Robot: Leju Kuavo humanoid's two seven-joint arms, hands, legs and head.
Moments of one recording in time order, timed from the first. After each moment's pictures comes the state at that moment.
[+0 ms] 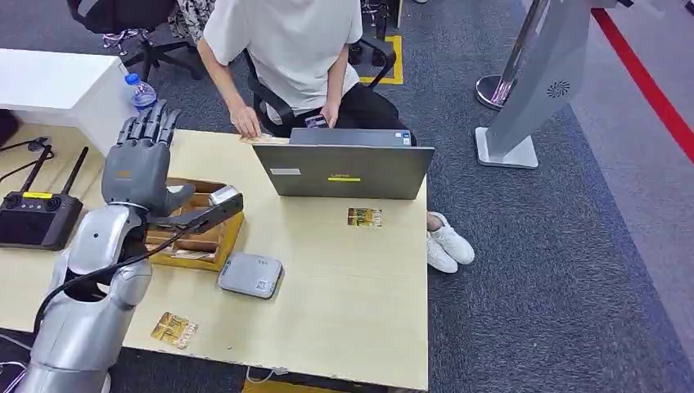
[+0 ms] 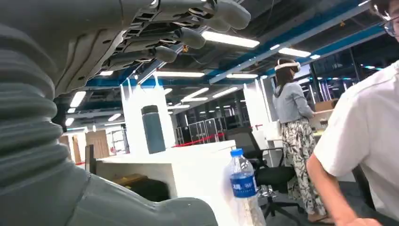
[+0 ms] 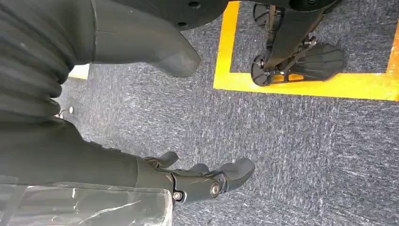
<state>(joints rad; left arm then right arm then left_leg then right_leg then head) -0.44 0.21 -0.31 -1.63 -1.31 -0.11 0.19 -0.09 0.13 -0.90 -0.22 1.03 -0.18 0.05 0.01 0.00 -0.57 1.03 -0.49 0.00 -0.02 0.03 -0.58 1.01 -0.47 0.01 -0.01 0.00</state>
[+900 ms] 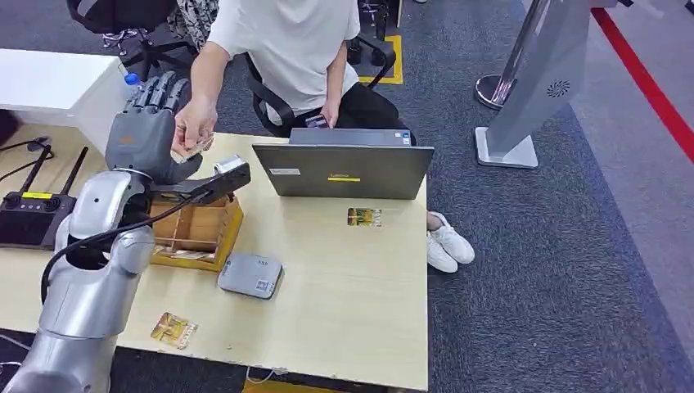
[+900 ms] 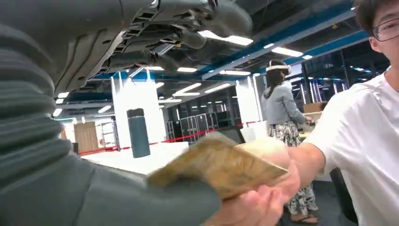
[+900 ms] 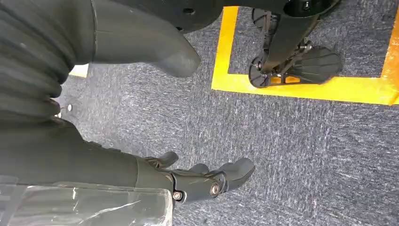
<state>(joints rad) -0.57 0.15 -0.31 -1.58 -1.26 -0.19 0.17 -0.11 0.13 -0.90 -0.22 1.05 -0.16 0.05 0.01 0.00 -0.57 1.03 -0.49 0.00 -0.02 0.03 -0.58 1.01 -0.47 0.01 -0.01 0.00</state>
